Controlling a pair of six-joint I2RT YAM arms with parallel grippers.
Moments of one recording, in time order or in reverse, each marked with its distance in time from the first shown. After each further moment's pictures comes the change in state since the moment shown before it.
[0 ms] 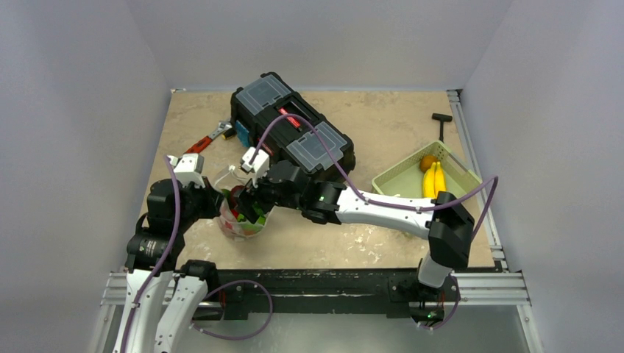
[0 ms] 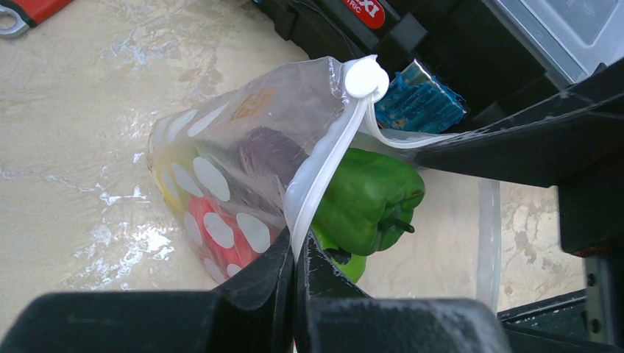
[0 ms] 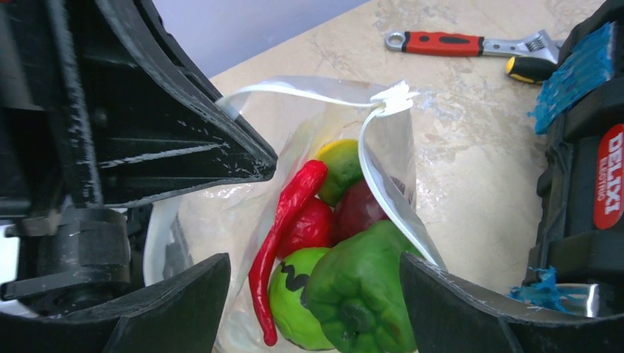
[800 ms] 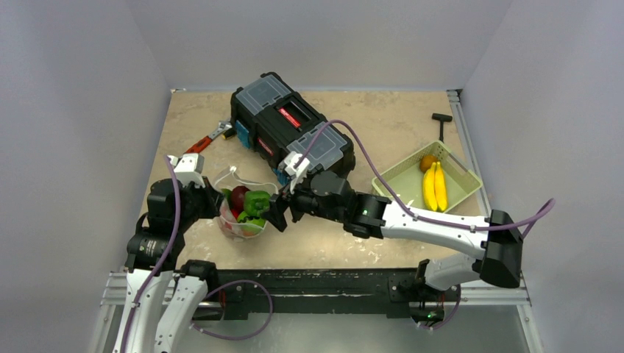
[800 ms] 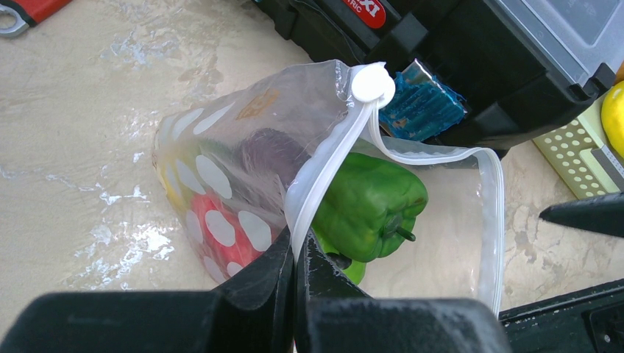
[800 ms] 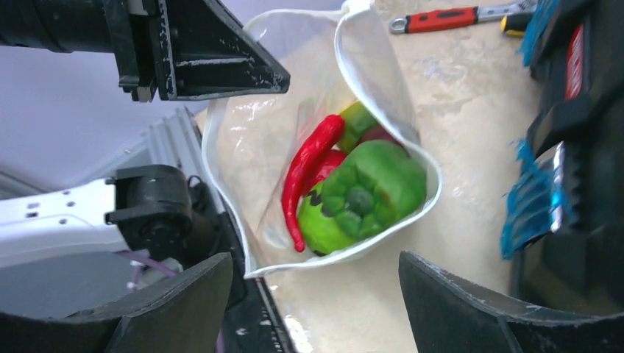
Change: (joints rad) left arm 0.000 0.002 0.000 0.000 -0.001 0.000; right arm 0.002 -0.376 -0.365 0.088 -0.006 0.143
